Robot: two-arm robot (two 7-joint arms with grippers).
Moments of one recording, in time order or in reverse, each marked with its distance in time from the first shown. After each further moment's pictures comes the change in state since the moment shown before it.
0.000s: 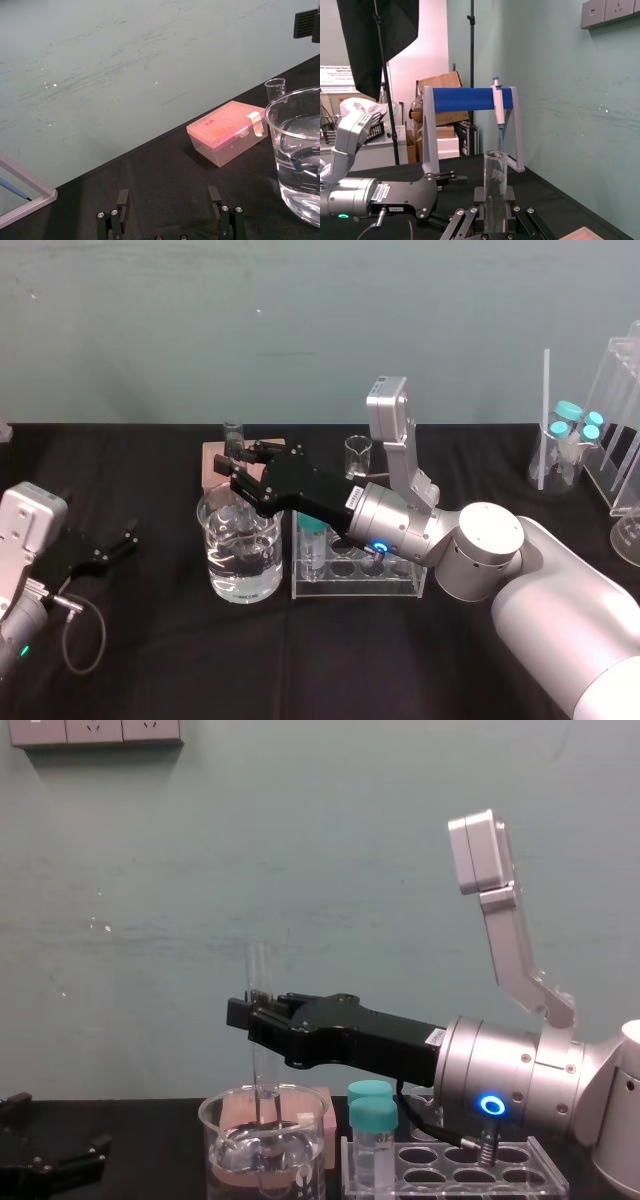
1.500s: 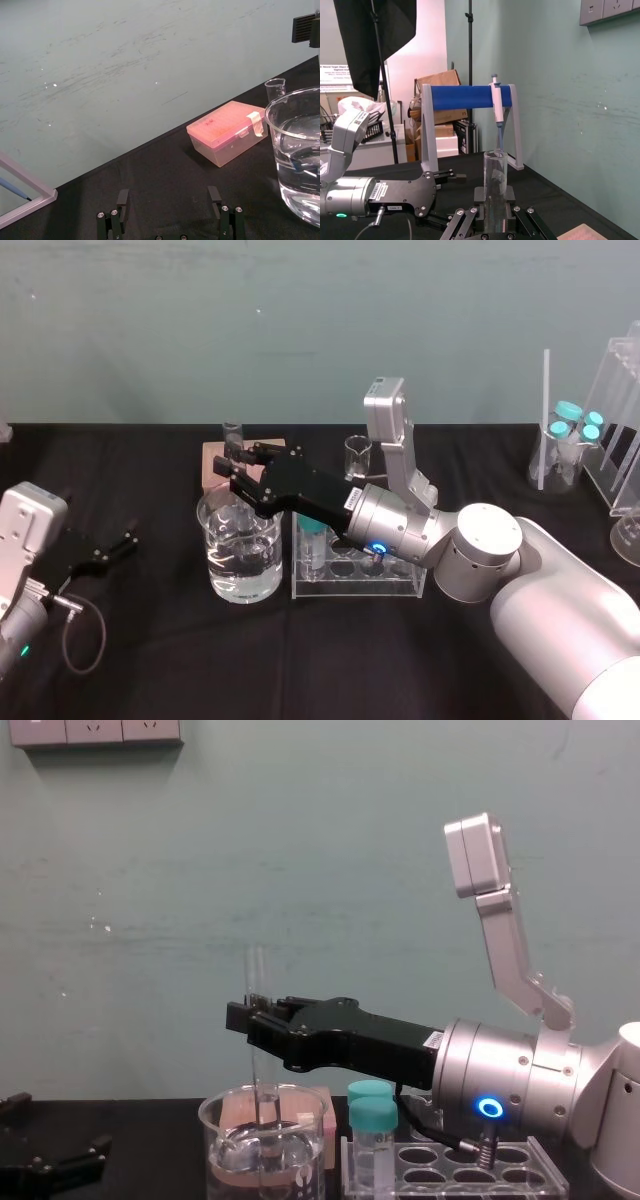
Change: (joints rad) left arm 0.000 0.000 0.000 0.000 0.000 0.000 0.000; right arm 0.001 -0.002 -0.004 0.004 -0.002 0.005 -0.010
